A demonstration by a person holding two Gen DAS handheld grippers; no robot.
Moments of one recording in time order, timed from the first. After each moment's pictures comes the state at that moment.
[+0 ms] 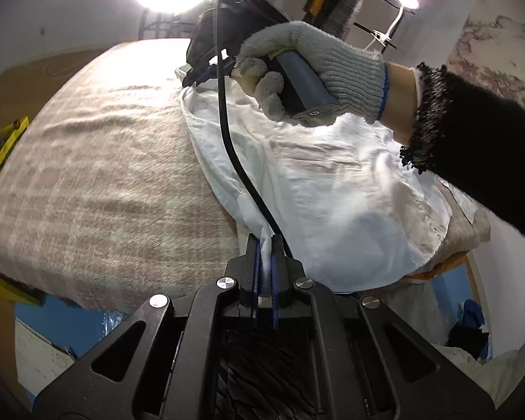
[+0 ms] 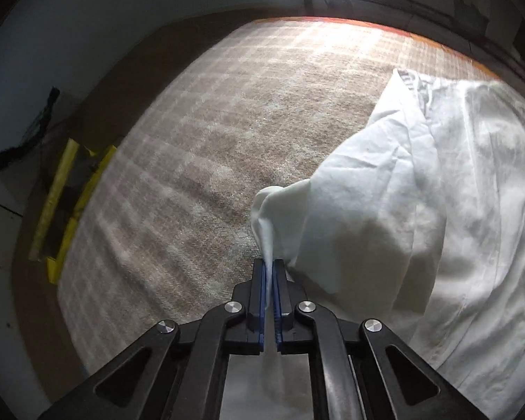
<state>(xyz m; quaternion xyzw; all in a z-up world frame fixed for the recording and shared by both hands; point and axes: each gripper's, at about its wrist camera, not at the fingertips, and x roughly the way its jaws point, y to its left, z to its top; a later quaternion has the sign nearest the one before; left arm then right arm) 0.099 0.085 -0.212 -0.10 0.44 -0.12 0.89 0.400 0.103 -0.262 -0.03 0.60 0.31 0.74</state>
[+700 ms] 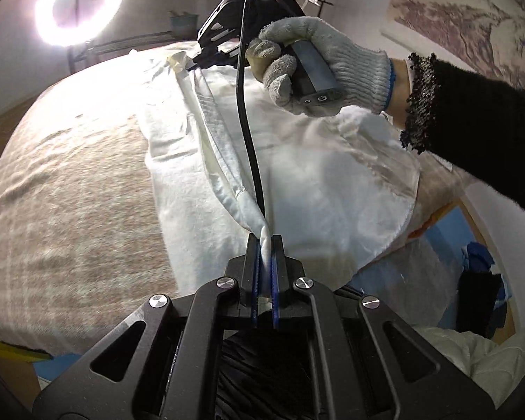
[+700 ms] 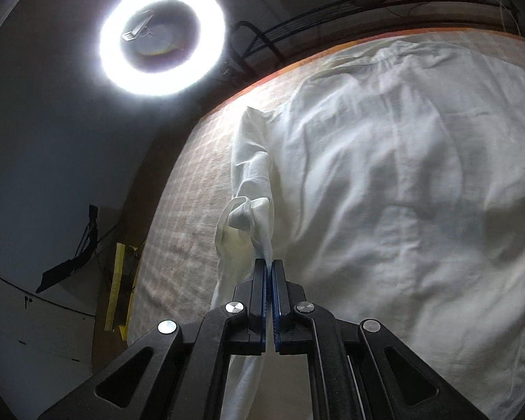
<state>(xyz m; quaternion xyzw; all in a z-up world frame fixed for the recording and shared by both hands) 0.116 -0.012 -0.207 0.01 0.45 -0.22 0.87 0.411 -0.106 -0.241 0.20 0.55 0.29 0.76</state>
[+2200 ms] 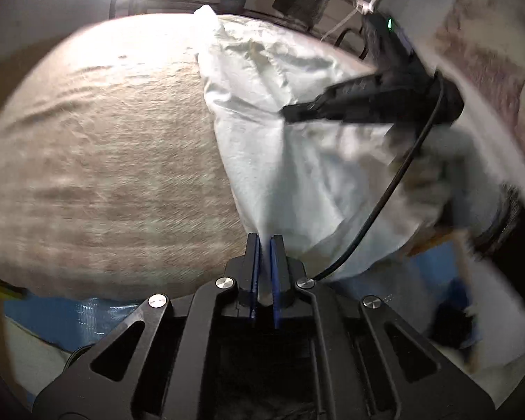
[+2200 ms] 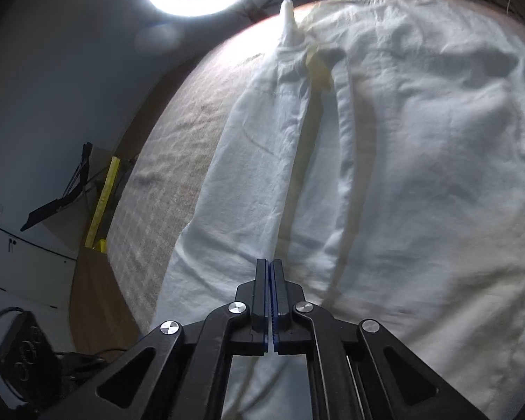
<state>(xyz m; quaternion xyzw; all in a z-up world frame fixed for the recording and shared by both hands) 0.110 0.036 -0.221 -0.07 0.49 -0.15 0.85 0.269 -0.128 -0.257 0.10 0.58 0.32 0.74</state>
